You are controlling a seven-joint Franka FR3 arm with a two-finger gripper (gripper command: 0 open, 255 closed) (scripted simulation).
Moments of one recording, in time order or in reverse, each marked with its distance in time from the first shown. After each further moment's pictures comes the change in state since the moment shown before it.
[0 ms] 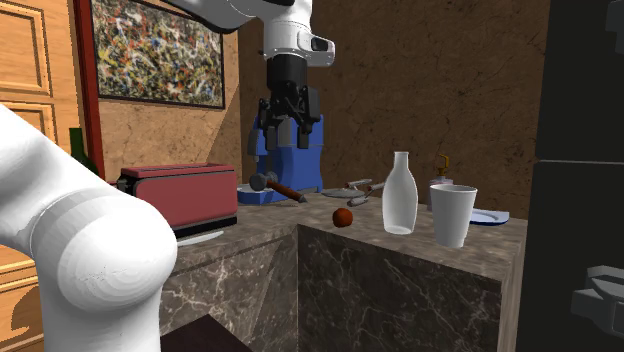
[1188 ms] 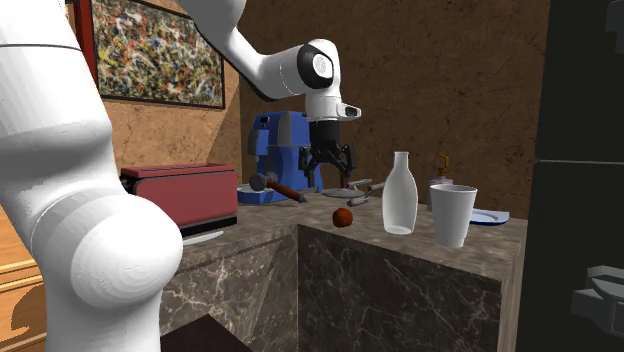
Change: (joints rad) arm 0.069 0.494 0.021 0.116 -0.007 0.468 -0.107
